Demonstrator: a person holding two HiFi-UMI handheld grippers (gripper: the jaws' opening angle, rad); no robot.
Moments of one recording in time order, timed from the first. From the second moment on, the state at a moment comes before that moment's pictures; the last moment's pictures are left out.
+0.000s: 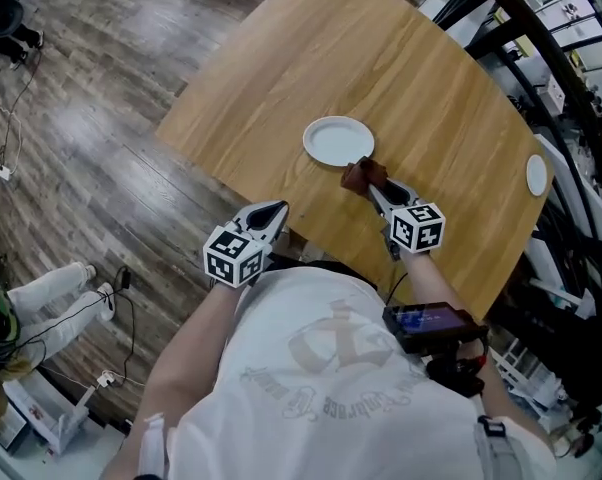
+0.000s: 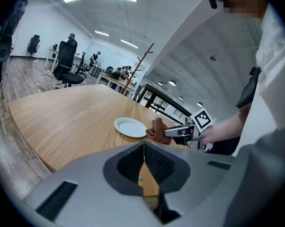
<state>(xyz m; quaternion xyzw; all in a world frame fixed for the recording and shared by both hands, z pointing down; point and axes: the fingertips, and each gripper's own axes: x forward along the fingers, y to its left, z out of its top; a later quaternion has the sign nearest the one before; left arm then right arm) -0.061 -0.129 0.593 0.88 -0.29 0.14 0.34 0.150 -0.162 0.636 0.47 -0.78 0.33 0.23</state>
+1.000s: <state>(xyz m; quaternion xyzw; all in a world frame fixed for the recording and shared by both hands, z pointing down) -0.073 -0.138 0.615 0.87 -0.31 0.13 0.37 0.155 -0.248 0.663 0.43 -0.78 0.23 0.40</state>
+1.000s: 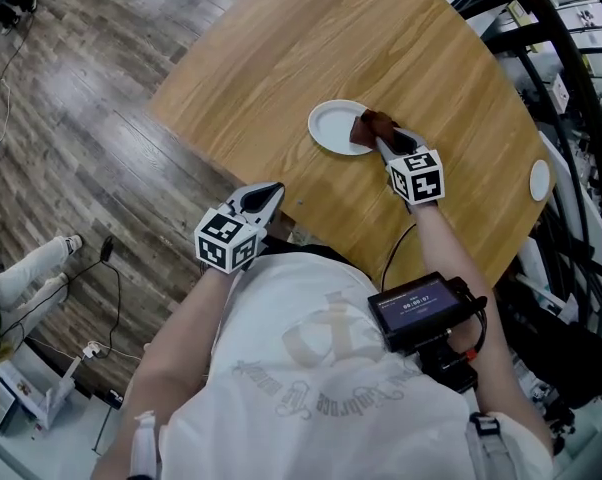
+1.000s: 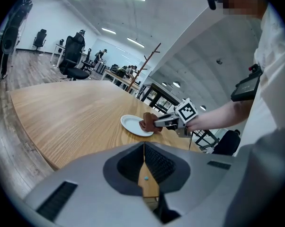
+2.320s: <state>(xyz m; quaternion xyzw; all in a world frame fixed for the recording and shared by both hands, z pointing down) -0.066 -0.130 0.616 0.87 -0.31 0.13 0.37 0.099 -0.210 0.654 0.32 -0.83 0.21 0.40</state>
